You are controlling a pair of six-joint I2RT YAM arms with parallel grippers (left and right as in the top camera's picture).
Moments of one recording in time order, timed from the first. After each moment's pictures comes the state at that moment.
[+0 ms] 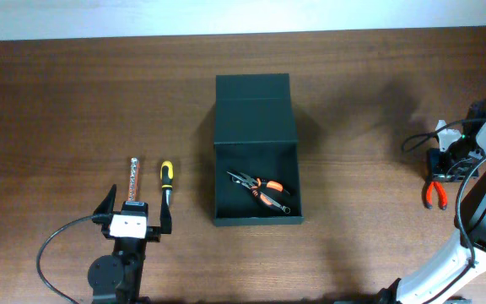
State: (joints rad) left arm 0.04 0.01 0.01 -0.07 0.09 0.16; right arm -0.53 2.06 1.40 -0.96 0.02 -0.42
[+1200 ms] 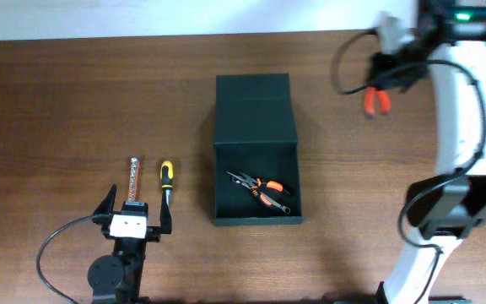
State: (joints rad) left arm 0.04 0.01 0.01 -0.07 0.09 0.16; right arm 0.00 2.10 2.31 -1.48 -0.23 -0.31
